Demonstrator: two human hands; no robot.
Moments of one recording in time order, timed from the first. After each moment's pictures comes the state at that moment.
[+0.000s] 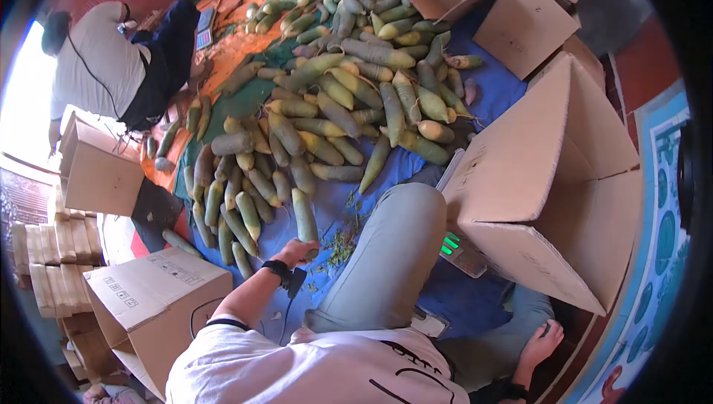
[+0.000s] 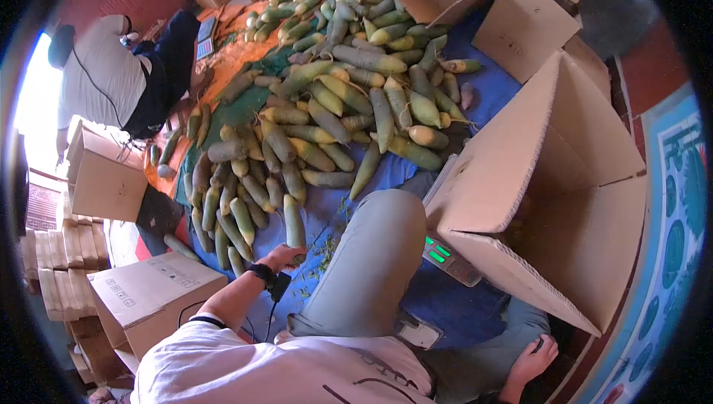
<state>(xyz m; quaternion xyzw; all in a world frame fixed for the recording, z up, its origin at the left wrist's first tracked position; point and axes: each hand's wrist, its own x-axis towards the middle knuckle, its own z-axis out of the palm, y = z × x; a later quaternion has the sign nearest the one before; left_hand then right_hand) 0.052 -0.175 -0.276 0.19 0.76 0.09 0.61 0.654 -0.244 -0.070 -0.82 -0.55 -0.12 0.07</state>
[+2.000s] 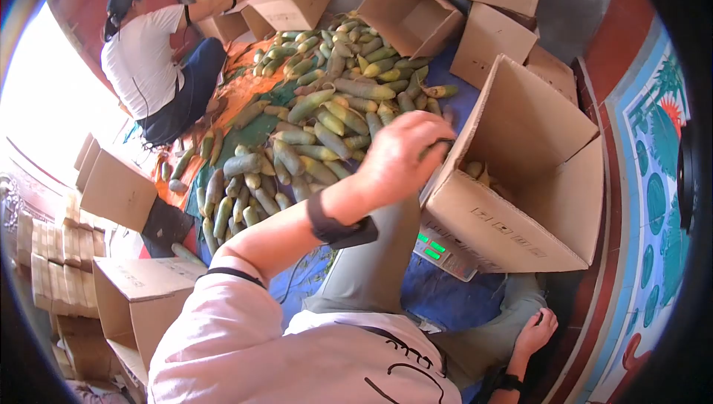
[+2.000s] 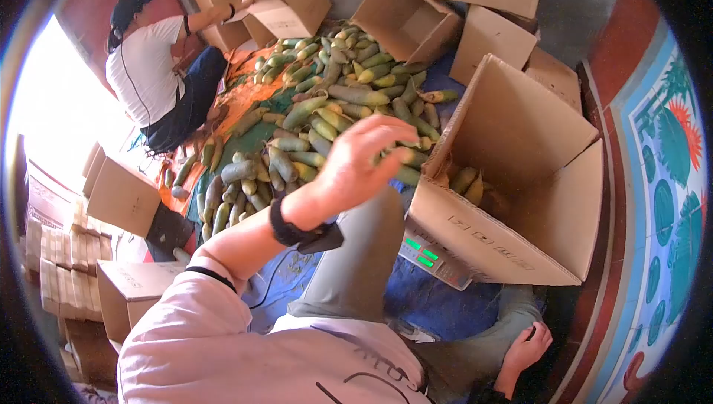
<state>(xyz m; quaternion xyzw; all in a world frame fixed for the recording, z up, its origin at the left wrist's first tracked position) 0.259 -0.038 0.078 0.80 0.31 0.51 0.08 0.672 -0.272 -0.087 -0.80 -0.55 -0.14 0.21</state>
